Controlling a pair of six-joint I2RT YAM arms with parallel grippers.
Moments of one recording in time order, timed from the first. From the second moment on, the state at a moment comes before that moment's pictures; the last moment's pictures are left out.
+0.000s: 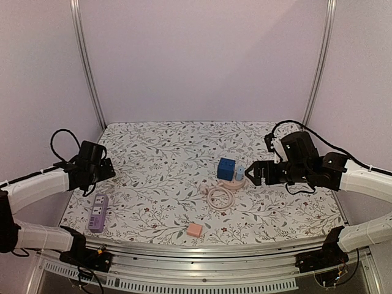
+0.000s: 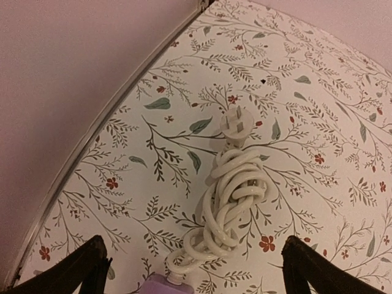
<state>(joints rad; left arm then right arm) -0.32 1.08 0.59 -0.34 -0.58 -0.57 0.78 1.13 0.83 -0.39 0.11 0.54</state>
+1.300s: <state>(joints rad) -0.44 1.69 0.83 -0.13 -0.28 -0.59 0.78 1.10 0.81 -0.37 0.07 0.54</state>
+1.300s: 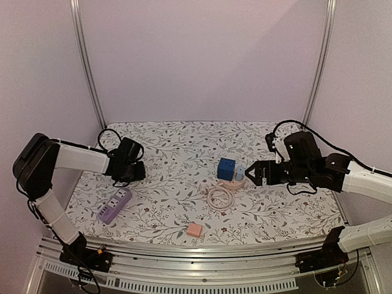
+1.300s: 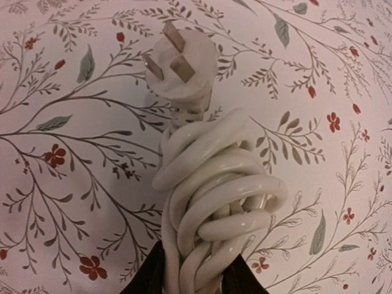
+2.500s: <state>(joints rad) -0.86 1.92 1.14 0.14 -0.23 -0.73 0.78 1.08 0.81 -0.37 0.09 0.54</state>
